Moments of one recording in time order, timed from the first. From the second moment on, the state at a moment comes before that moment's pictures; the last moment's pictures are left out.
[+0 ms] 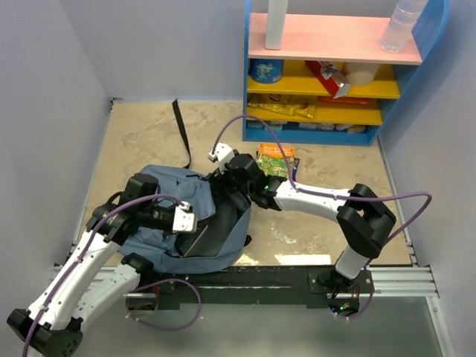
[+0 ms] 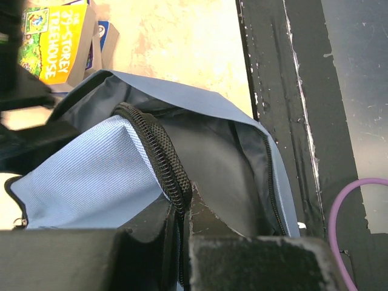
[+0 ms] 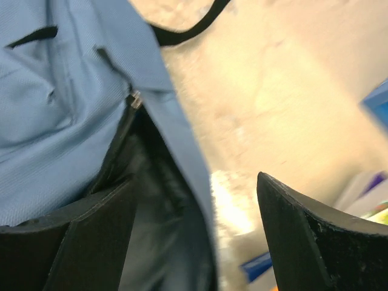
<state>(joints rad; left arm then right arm) -0.46 0.73 0.82 -0.95 0.86 0.95 0.92 1.68 1.06 0.13 0.14 0.02</state>
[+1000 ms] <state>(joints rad) -0.46 0.73 0.84 -0.97 0.81 0.97 0.78 2.10 1.61 -0.34 -0.25 -0.30</state>
